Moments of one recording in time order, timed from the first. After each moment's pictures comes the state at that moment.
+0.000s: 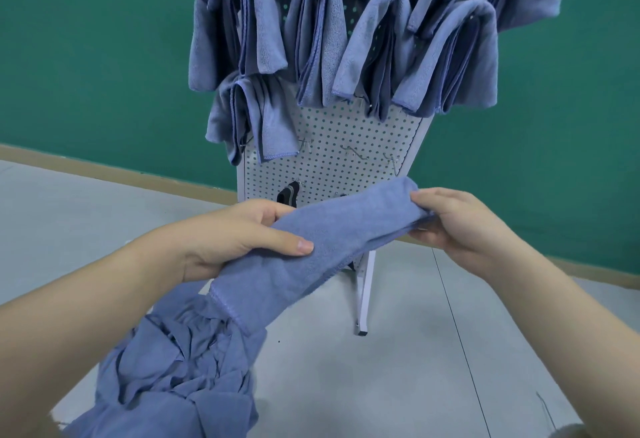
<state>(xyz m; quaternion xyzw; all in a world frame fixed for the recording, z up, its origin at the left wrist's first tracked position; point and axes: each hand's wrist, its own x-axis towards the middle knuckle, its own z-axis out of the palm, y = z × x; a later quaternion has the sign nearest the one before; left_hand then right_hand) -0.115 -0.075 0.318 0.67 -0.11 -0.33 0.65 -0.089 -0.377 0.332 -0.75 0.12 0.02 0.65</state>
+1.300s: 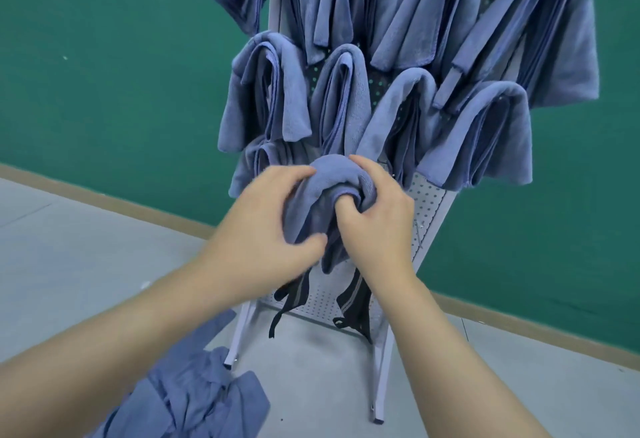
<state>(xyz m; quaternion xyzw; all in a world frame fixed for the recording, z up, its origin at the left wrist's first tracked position) -0.075 -0.088 0.351 0.86 -0.17 0.24 0.42 -0.029 -0.245 0.355 -0.81 -0.12 -0.31 0.48</state>
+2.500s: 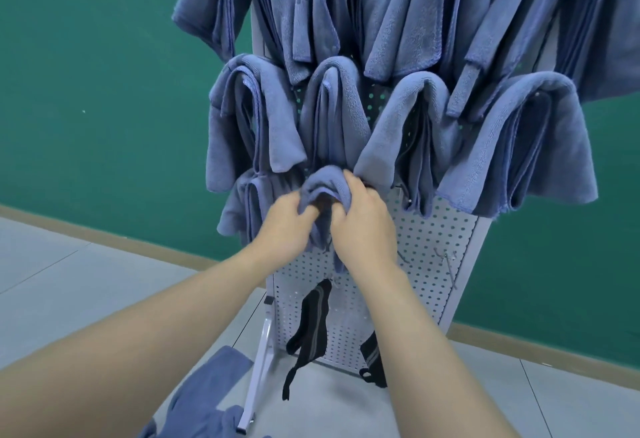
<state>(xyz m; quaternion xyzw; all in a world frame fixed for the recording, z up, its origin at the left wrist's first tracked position) 0.089 -0.108 0.323 0.82 -0.05 0.17 0.54 0.083 -0.238 0.337 -0.91 -0.09 -0.22 0.34</state>
